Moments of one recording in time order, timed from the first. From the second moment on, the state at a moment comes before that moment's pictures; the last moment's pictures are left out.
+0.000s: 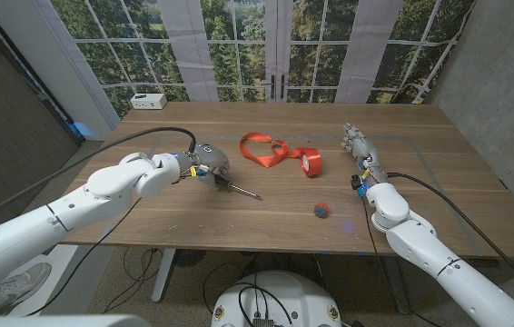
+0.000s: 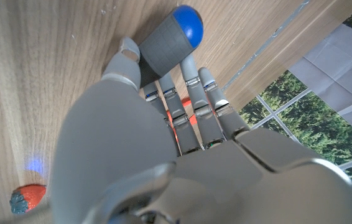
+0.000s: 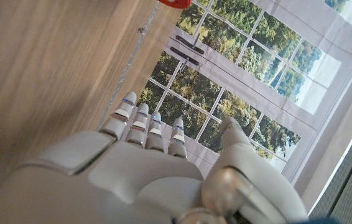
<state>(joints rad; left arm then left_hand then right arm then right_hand) 0.88 1.07 0.54 -1.99 0.86 0.03 -0.28 1.17 0.05 0.29 -0.16 0.18 0.91 -0.04 0.48 0.21 0.86 -0.07 0.61 0.37 0.83 0.01 0.68 0.51 0.49 0.03 0.54 0.28 -1.09 -0.60 -0.36 -1.72 0.36 0.12 -0.38 0.26 0.13 0.38 -0.10 0.18 0.14 -0.03 0.20 0.18 0.13 0.13 0.22 0.20 0.15 0.12 0.26 0.24 0.25 0.13 0.22 0.18</state>
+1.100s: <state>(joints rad) 0.88 1.07 0.52 -1.99 0.83 0.06 -0.24 1.17 0.05 0.29 -0.16 0.18 0.91 -0.04 0.48 0.21 0.86 -0.07 0.62 0.37 0.83 0.01 0.68 0.53 0.48 0.02 0.58 0.29 -0.97 -0.83 -0.55 -2.08 0.04 -0.54 -0.36 0.30 0.09 0.37 -0.14 0.18 0.14 -0.03 0.20 0.18 0.16 0.11 0.22 0.20 0.17 0.09 0.26 0.22 0.25 0.13 0.21 0.18</state>
